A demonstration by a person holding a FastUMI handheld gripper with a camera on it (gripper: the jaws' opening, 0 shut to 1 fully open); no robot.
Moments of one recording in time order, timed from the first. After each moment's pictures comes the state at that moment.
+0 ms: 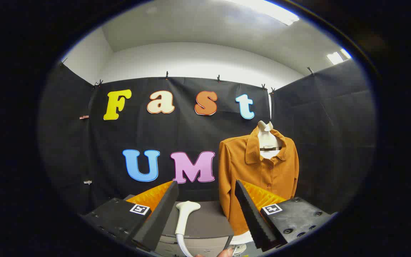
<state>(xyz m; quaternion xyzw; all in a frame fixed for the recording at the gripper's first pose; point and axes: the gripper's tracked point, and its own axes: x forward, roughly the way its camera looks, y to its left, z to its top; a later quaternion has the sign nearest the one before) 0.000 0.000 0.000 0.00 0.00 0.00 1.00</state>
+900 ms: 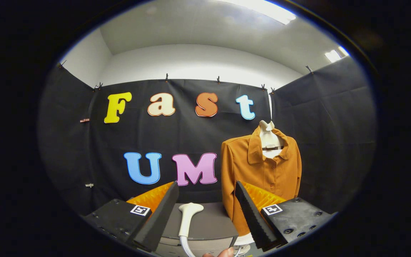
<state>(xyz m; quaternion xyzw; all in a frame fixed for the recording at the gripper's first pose) 0.004 0.013 -0.011 0.01 0.00 0.00 1.00</state>
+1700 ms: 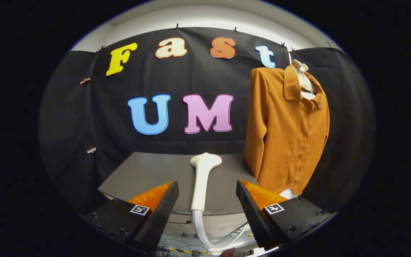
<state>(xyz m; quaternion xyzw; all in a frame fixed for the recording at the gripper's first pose) 0.049 0.086 -0.218 -0.01 0.23 0.04 0.97</state>
